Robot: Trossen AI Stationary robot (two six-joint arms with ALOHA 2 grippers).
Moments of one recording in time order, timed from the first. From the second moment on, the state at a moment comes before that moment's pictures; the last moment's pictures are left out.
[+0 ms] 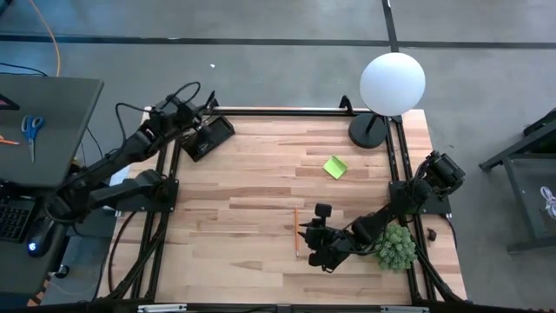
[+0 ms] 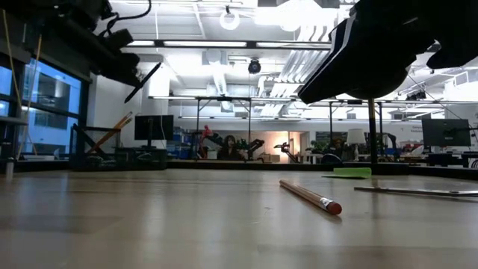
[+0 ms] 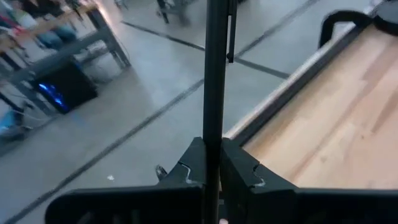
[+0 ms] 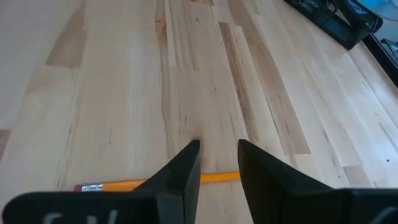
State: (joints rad) left arm 0.97 0.76 0.54 -0.15 -0.14 0.26; right arm 0.60 1.75 1.00 -0.13 0.73 0.34
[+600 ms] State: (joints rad) left arm 0.83 0.96 0.54 -0.24 -0.59 0.34; right arm 0.61 1.75 1.00 -0.17 0.73 0.33
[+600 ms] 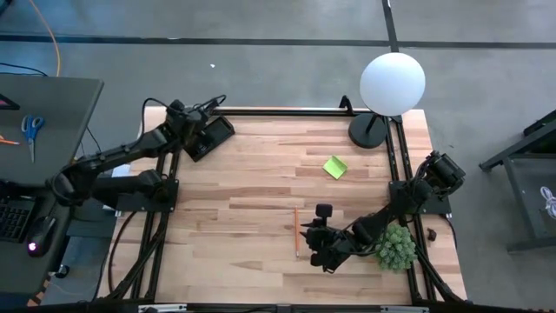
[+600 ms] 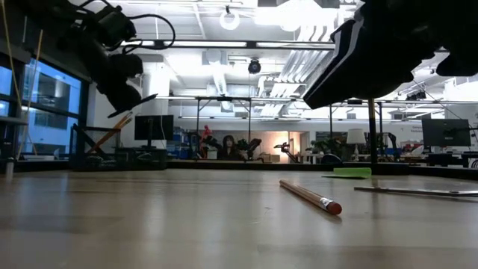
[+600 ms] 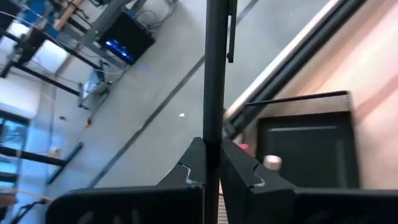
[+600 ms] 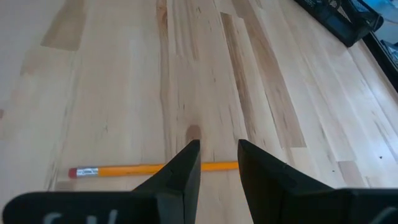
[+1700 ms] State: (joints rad) left arm 0.80 0.93 0.54 -0.32 -0.54 0.23; right arm 0.62 1.75 1.00 -0.21 0.75 0.39
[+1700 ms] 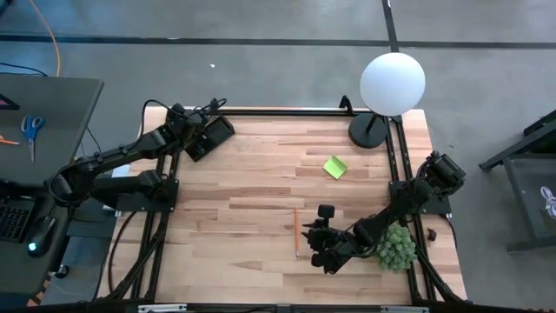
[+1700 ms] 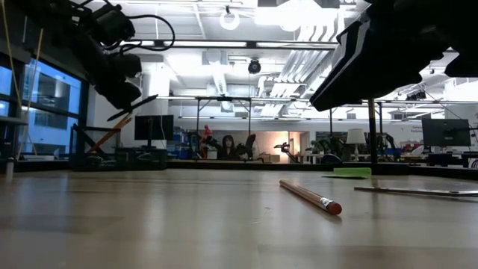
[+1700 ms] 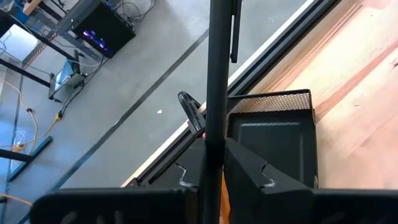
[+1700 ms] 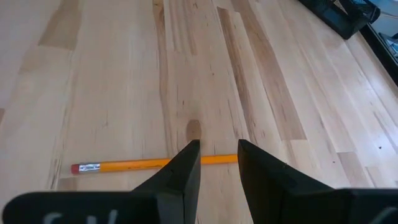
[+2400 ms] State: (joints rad) left arm 0.80 0.60 0.54 -0.36 -0.26 0.13; right arm 0.22 1.75 1.00 0.80 0.41 -0.16
